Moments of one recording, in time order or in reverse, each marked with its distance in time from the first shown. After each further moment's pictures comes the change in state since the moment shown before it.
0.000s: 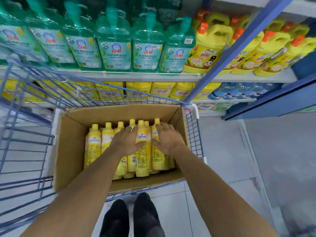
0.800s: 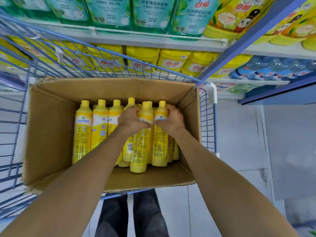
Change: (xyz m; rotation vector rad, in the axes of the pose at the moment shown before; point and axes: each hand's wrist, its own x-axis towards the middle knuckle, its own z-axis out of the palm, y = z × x) left_hand 0.075 0.014 0.048 -0.665 0.088 -0.380; right_hand 0.075 0.040 0.069 0.731 0.052 0.316
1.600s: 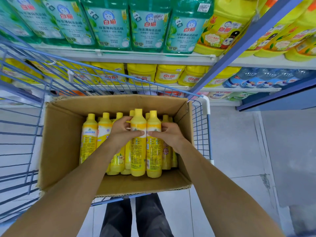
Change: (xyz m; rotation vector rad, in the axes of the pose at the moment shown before) left_hand -0.041 -0.019 -0.027 -0.555 -0.052 0.068; right_hand -0.035 0.003 -0.012 0.521 -0.269 0.032
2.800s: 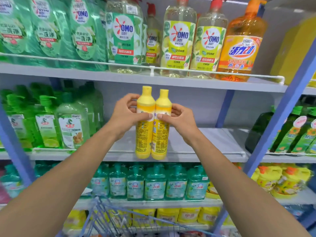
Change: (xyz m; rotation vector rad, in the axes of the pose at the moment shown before) left_hand -0.201 0.502 -0.249 -0.031 0.233 1.060; right_hand -0.214 -0.550 0.035 0.082 0.164 -1.128
